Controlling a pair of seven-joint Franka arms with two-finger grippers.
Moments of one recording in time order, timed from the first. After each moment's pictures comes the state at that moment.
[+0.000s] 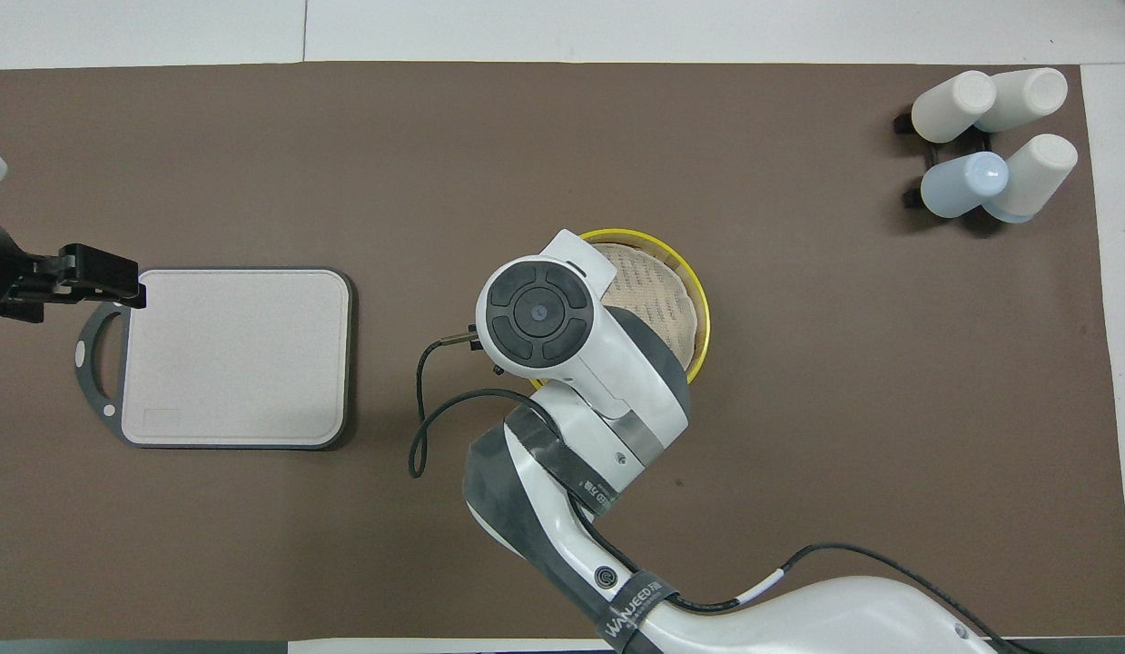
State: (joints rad) left arm 0.00 -0.04 -0.06 -1.66 -0.02 1.57 -0.10; right arm 0.60 0.39 0.10 -1.63 -0.04 2.15 0.61
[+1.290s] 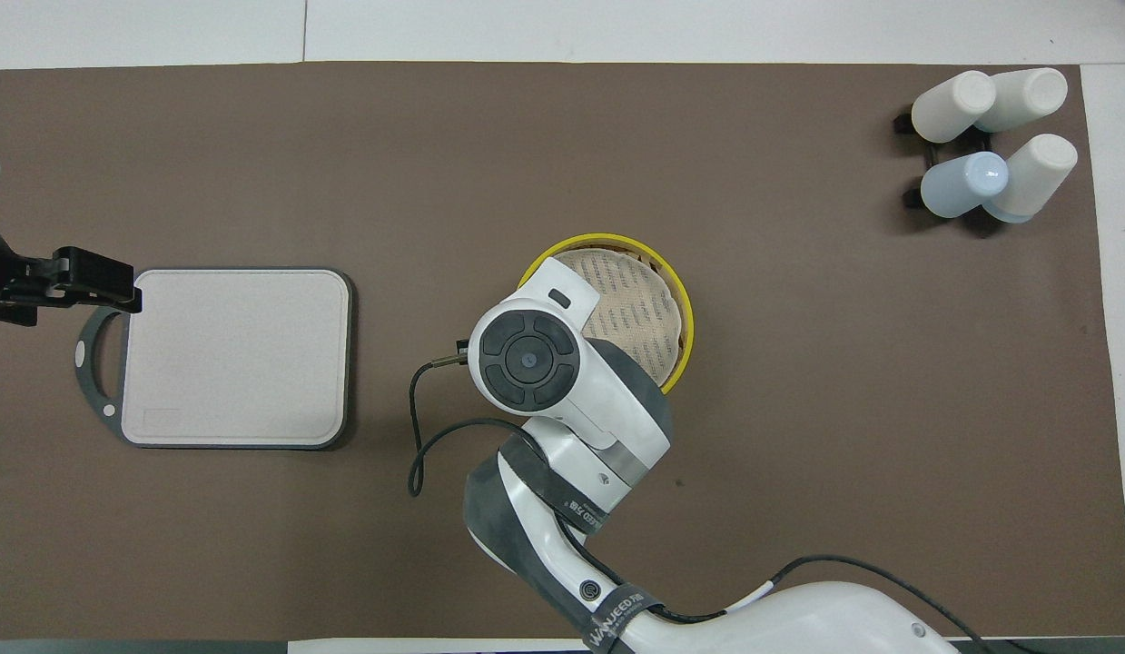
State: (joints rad) left arm 0.00 -0.04 -0.06 -1.63 -0.02 1.54 -0.10; right arm 0.63 0.40 0.10 -1.72 -0.07 2.29 0.65
